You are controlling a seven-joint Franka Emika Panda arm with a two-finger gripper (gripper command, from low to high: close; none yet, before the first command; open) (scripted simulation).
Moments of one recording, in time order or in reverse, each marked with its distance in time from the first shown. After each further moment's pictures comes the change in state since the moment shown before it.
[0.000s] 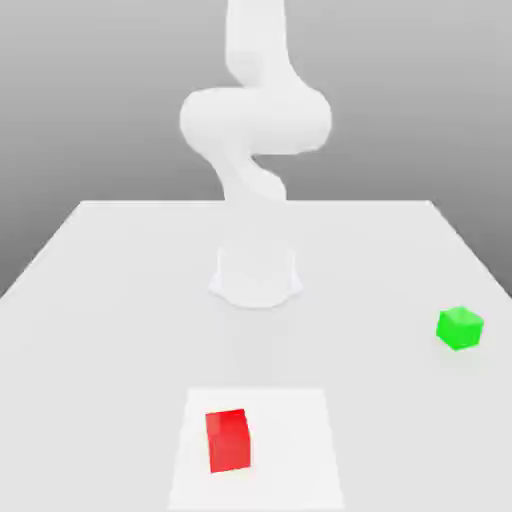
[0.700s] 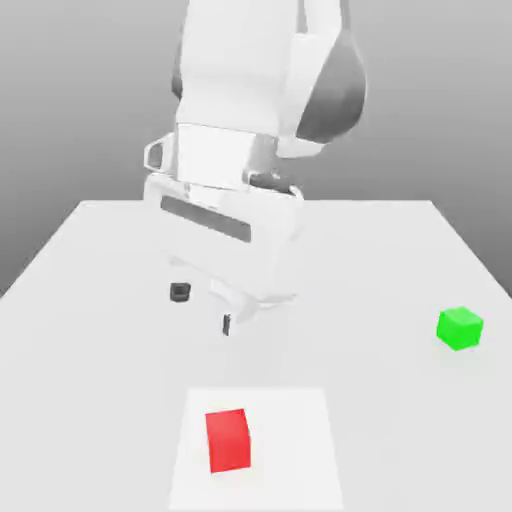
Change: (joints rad) arm -0.312 0.606 0.237 -0.231 -0.126 0.291 0.942
